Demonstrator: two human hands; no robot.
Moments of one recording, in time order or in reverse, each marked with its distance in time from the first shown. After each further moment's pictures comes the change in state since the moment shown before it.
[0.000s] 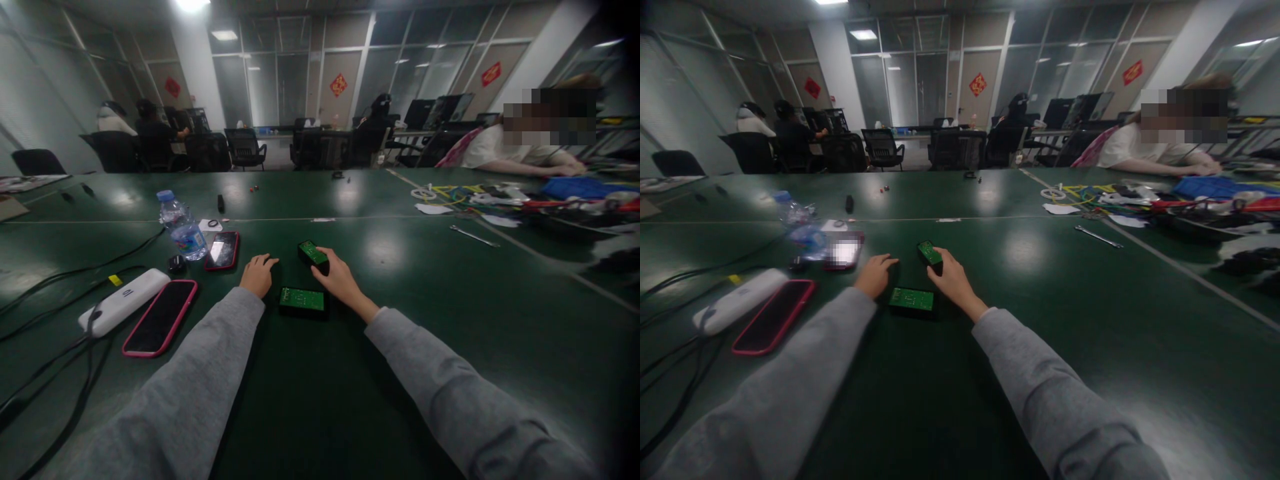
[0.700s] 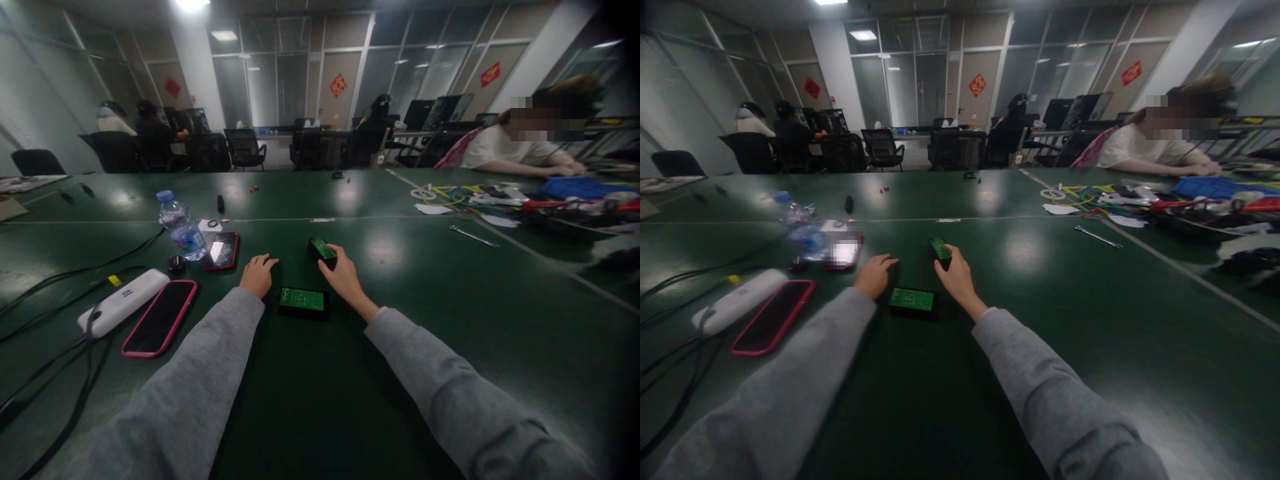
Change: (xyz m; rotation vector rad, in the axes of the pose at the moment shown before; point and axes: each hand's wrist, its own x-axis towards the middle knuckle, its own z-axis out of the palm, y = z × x) left_hand 0.000 -0.001 0.001 0.002 0.003 0.002; right_hand 0.001 0.007 0.000 0.034 0.168 0.176
